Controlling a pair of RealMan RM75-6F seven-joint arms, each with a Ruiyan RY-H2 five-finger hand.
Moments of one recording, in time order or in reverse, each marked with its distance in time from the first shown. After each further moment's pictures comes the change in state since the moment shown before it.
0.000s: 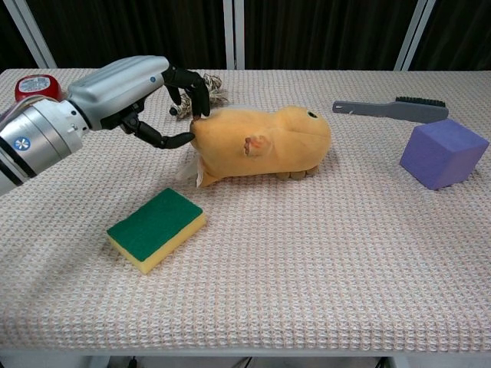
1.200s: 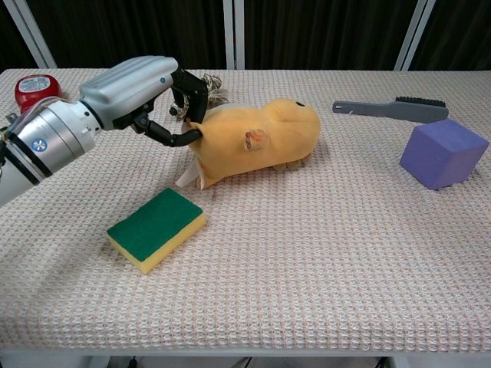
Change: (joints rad) left arm -0.022 -0.049 -0.006 0.080 -0.003 0.002 -0.002; right arm -0.001 -0.005 0.006 0.013 -0.001 0.007 0.012
